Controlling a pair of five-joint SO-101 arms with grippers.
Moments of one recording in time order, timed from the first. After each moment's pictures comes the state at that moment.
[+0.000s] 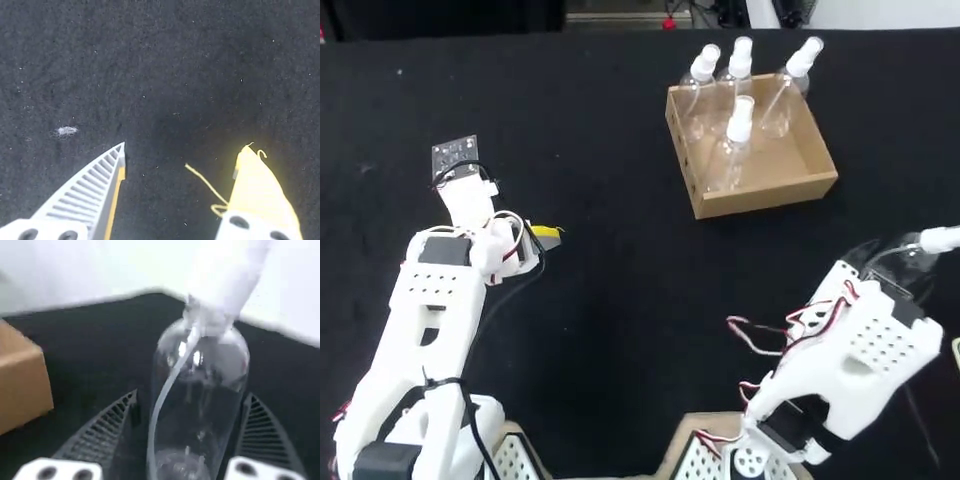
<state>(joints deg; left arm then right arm) -1.8 -33.5 49.5 52.6 14.8 40.9 33.8 75.6 -96.2 4.4</state>
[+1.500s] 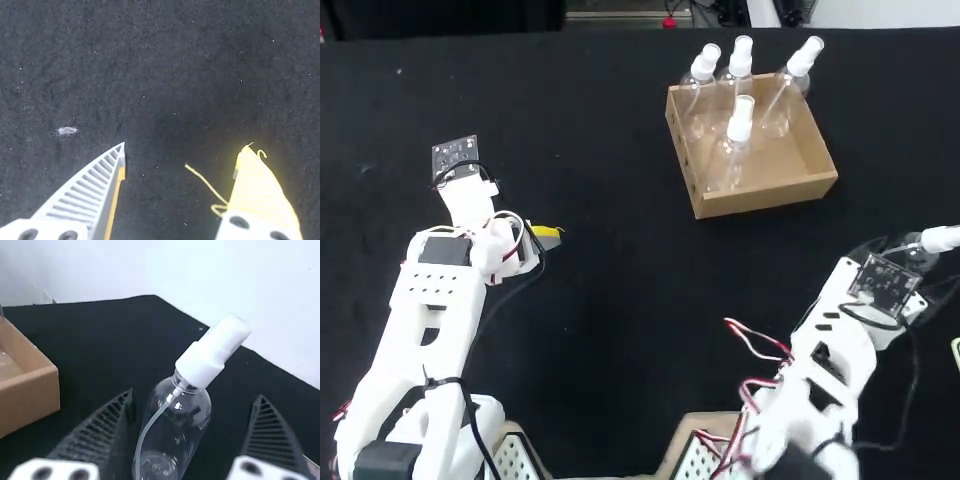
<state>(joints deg) -1.8 -33.5 49.5 52.6 14.8 40.8 -37.4 95.8 -39.9 11.4</state>
